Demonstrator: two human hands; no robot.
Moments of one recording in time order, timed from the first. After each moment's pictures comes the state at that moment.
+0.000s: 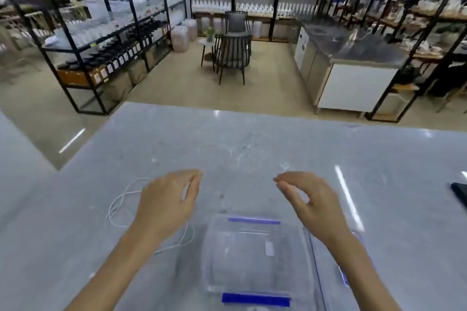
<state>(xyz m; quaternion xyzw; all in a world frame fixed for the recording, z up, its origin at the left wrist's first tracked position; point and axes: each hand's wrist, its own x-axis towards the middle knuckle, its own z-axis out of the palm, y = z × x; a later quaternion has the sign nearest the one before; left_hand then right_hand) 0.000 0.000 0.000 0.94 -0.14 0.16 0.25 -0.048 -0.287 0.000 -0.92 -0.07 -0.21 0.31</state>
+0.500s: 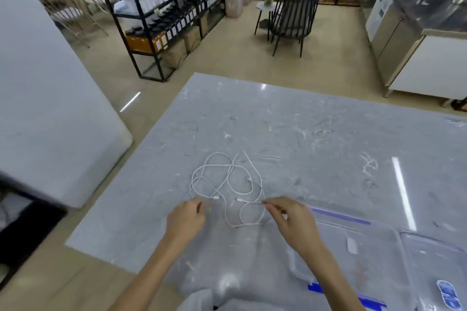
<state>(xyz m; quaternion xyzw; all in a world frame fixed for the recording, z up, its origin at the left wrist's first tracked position) 0.001 0.179 -0.134 0.97 0.11 -0.10 0.20 -0.013 -0.087 -0.103 -0.92 -0.06 0.01 0.38</state>
